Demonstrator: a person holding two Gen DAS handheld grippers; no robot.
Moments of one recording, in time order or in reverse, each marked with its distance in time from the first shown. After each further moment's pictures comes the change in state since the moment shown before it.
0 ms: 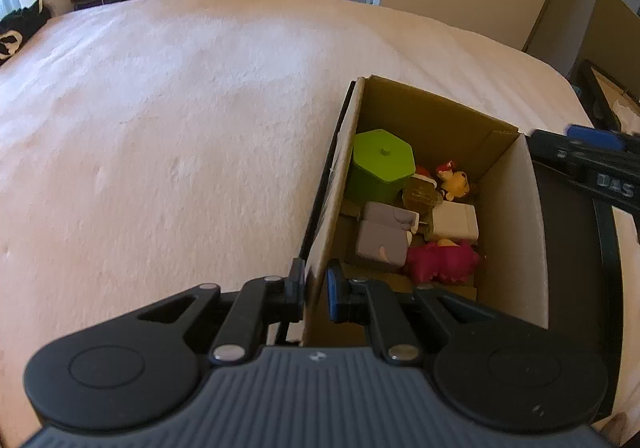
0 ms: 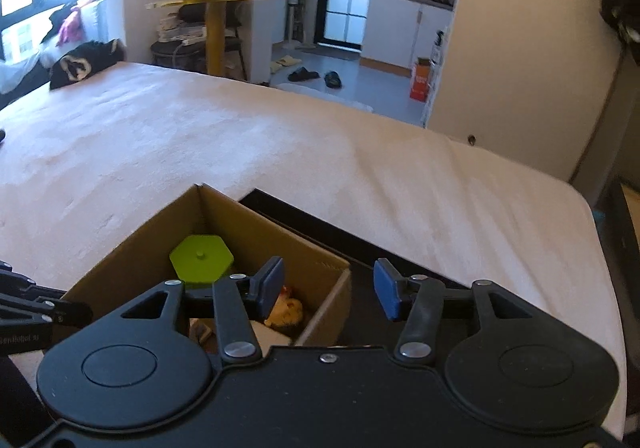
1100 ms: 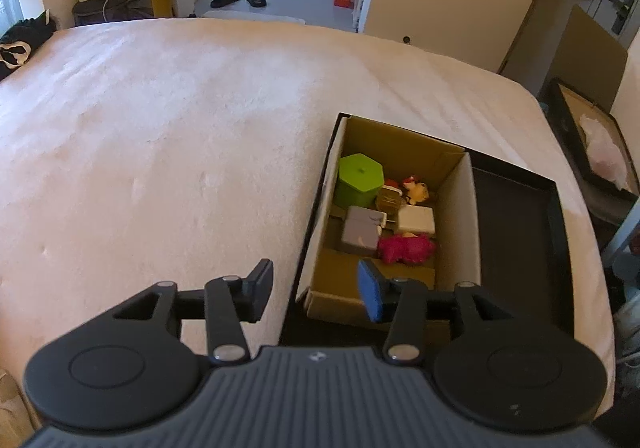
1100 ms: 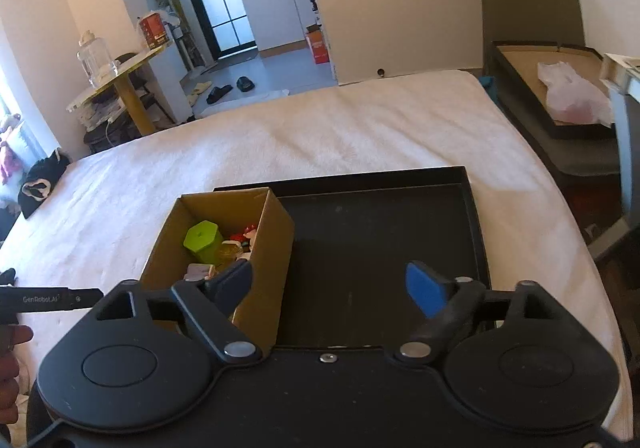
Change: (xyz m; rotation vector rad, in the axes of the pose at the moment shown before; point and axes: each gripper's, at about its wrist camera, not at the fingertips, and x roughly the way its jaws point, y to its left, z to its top) left arm -0.096 0.012 -0.006 0.007 -0.043 -0.052; right arm -0.137 -0.032 -0.060 0.483 0.041 -0.074
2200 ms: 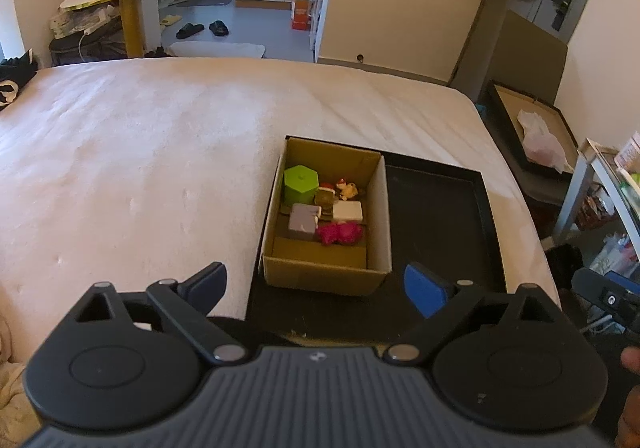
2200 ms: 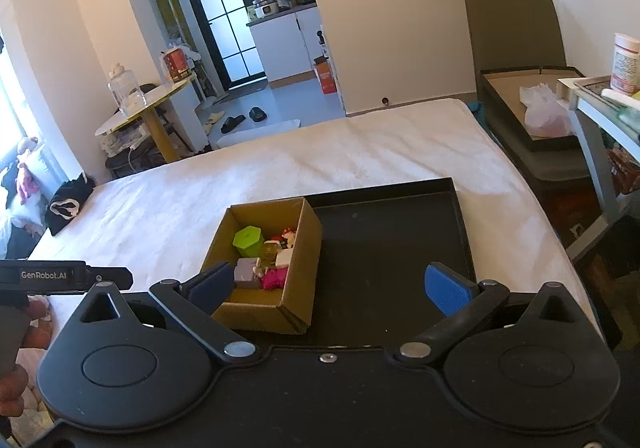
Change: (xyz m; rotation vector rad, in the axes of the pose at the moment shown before) left arm -0.107 -0.032 -0.028 0.085 -0.056 -0.084; right arm -0.098 0.028 -0.031 0.022 -0.084 0.014
